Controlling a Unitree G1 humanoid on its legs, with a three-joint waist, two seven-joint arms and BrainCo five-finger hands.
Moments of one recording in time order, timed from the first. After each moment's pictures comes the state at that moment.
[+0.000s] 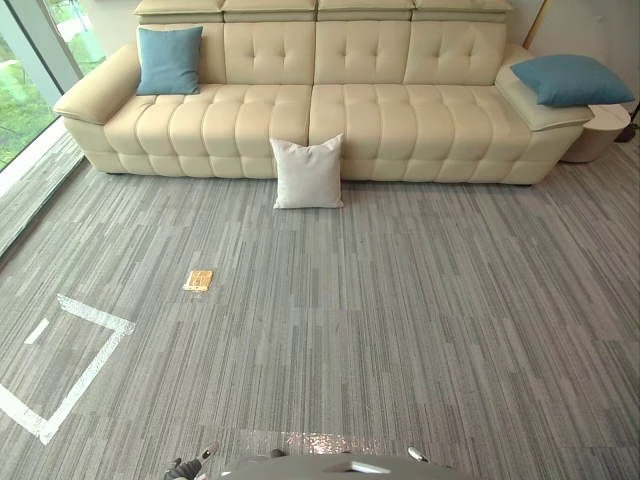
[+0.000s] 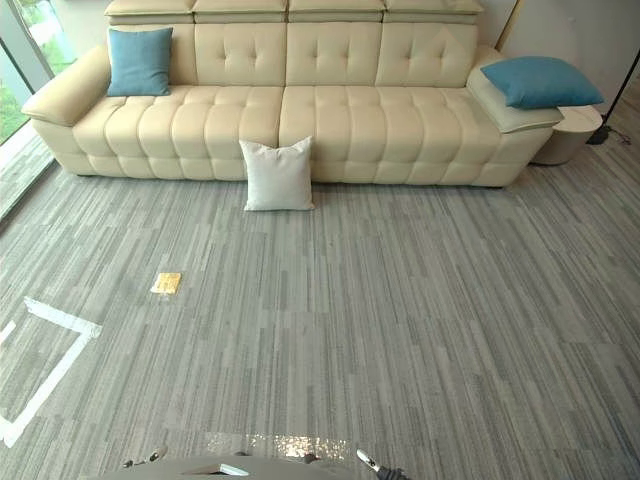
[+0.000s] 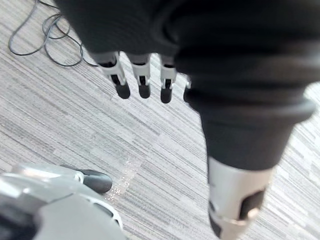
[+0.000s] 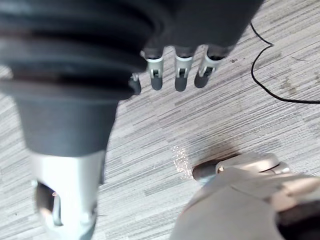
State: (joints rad) left arm 0.20 0.00 0.35 0.96 -0.15 0.07 0.17; right arm 0.14 -0.06 -0.36 0.99 0.08 0.07 -0.14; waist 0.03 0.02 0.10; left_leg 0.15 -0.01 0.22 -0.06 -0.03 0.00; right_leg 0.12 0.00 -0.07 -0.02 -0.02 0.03
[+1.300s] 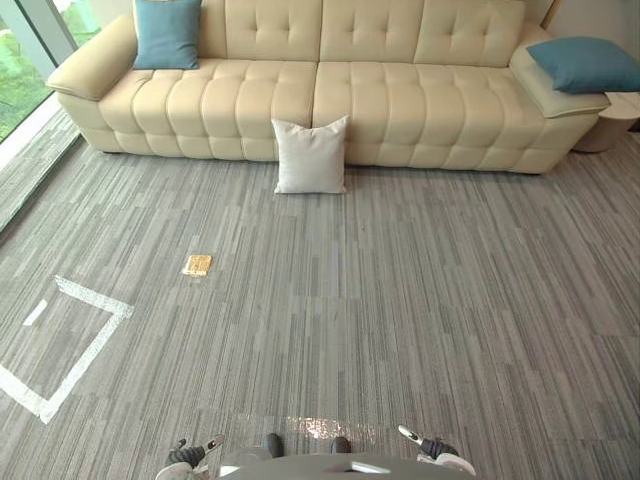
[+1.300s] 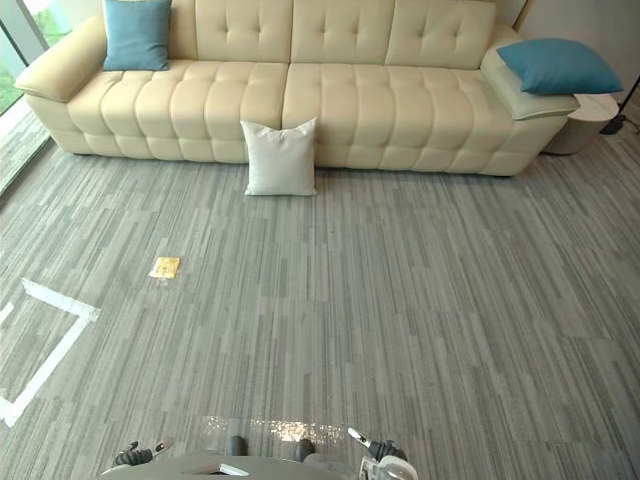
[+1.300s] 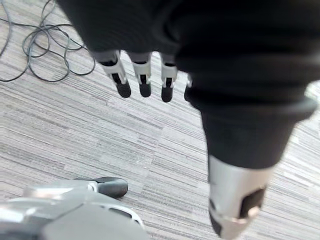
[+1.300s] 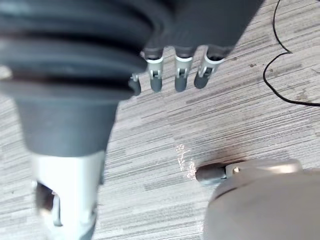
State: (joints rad) left arm 0.15 0.05 0.23 0.99 -0.05 0.07 0.17; right arm 0.07 -0.06 -0.37 1.04 0.01 0.07 -0.14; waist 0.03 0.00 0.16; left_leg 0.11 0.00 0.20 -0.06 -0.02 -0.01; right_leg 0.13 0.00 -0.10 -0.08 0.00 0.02
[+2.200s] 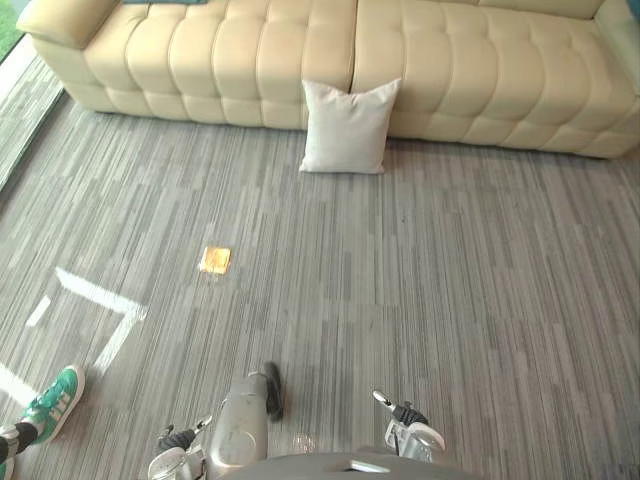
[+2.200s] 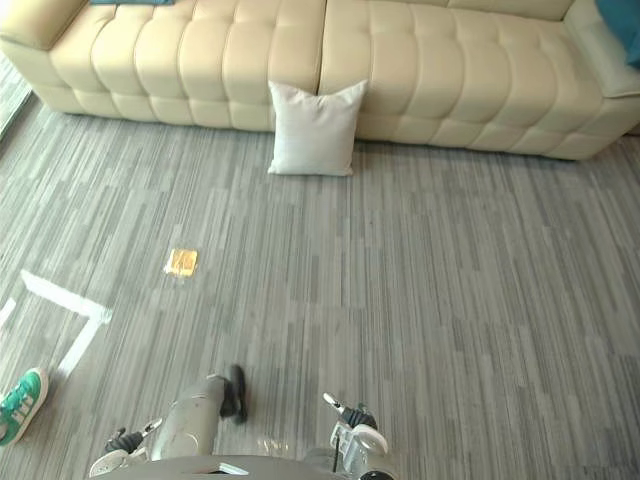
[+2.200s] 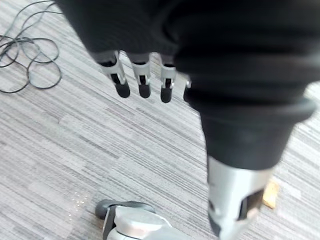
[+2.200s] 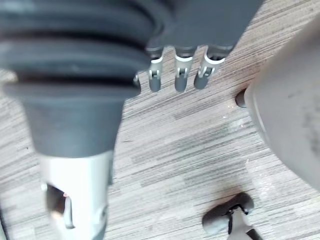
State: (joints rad) left arm 0.14 0.05 0.29 0.91 -0.12 0.08 0.21; right arm 0.02 0.04 -0.33 0.92 0.13 0.04 -0.15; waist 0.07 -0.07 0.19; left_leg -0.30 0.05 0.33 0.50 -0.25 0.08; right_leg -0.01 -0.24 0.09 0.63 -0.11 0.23
